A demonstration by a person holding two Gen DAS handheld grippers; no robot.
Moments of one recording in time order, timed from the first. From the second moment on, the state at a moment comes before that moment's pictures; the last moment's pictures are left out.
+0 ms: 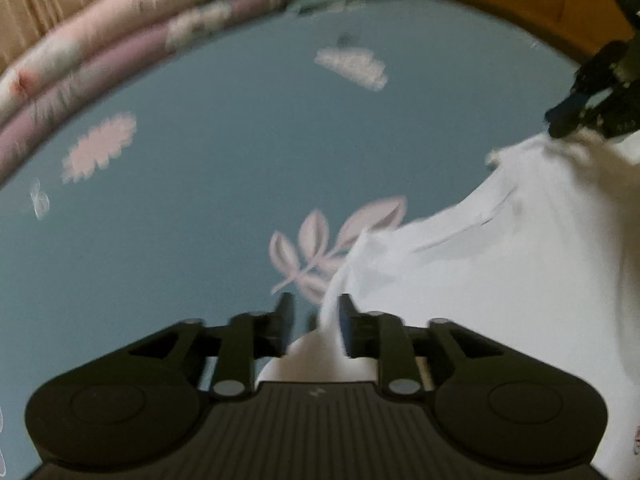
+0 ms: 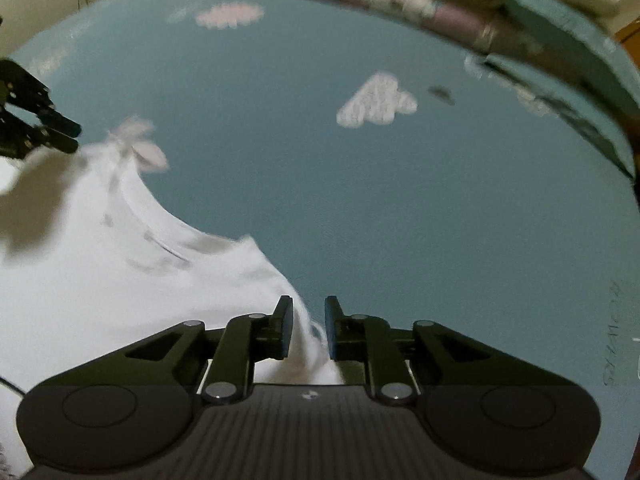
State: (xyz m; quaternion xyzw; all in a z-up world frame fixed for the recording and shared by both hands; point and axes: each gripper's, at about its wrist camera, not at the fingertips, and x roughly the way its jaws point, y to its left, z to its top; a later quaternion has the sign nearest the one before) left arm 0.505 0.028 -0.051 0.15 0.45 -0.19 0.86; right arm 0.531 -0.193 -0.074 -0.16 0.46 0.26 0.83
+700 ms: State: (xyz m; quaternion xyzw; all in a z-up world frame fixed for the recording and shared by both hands) left arm 0.444 0.075 -0.097 0.04 0.54 -0.15 0.83; right arm 0.491 -0.278 -0.115 -0.03 0.52 0.14 0.84
